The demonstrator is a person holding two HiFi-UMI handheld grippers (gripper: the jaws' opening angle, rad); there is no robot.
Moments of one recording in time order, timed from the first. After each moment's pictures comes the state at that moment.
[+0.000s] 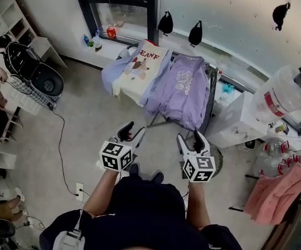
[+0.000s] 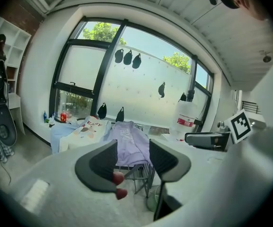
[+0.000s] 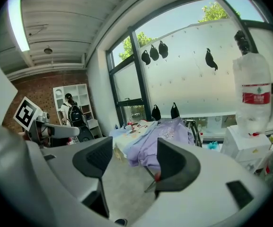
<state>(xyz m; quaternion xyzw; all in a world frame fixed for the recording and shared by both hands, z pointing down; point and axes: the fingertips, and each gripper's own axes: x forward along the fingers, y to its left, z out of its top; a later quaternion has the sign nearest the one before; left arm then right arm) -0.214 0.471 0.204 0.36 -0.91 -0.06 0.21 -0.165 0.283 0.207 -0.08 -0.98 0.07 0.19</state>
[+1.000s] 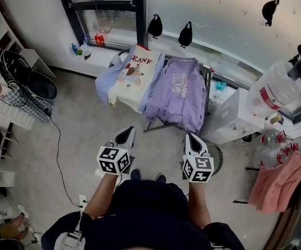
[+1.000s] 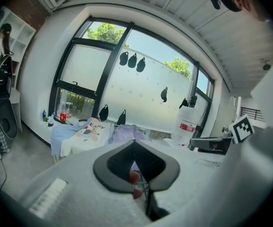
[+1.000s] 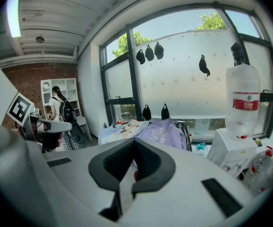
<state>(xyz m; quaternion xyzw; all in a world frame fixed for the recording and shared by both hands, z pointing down) -0.255 0.505 0.210 0.36 -0.91 -0.09 0.20 -0.183 0.294 0.211 -0.01 -0.98 0.04 0.20</state>
